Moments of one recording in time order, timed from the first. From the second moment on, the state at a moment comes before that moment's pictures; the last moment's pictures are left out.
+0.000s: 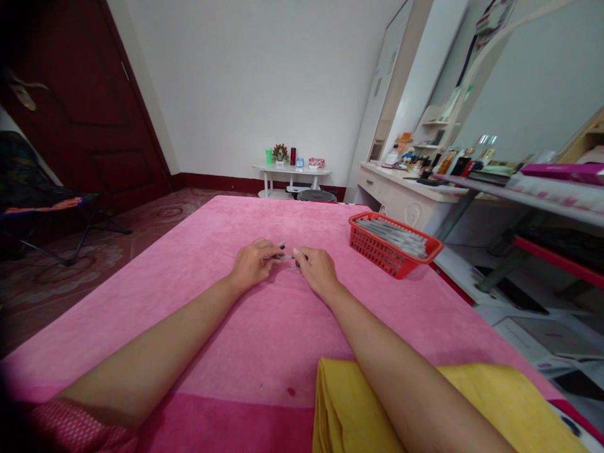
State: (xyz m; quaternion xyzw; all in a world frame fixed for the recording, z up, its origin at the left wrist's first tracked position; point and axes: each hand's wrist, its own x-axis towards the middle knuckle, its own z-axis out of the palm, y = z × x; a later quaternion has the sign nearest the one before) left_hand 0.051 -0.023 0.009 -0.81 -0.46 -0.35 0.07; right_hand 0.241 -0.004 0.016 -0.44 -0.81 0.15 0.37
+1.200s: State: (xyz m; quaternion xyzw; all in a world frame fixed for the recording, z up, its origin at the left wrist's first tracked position) left_hand 0.038 -0.018 0.009 -0.77 -0.48 -0.41 0.08; right_hand 0.232 -0.001 0.016 -0.37 -0.77 0.26 0.45
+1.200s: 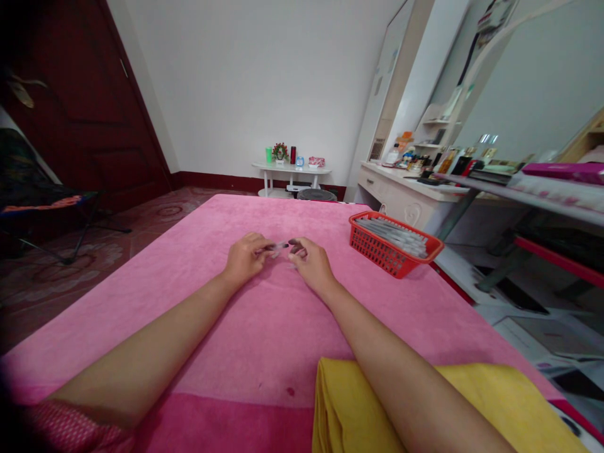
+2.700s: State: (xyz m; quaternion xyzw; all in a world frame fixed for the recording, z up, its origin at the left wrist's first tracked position) left_hand 0.039 -0.019 0.012 -0.75 -0.46 -0.48 0.06; right_hand 0.237 -0.009 0.019 -0.43 -0.83 0.11 0.35
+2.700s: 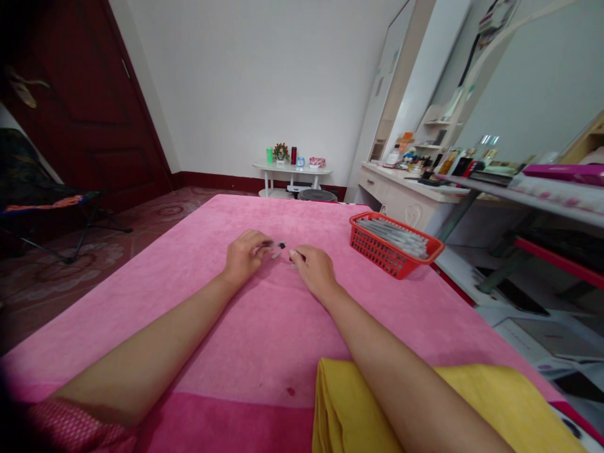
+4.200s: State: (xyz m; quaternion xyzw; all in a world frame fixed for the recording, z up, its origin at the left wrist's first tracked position) left_hand 0.041 0.000 0.005 -0.29 -0.40 -0.74 -0.46; right_hand 0.236 -0.006 0.010 -0.42 -0.84 0.13 0.31
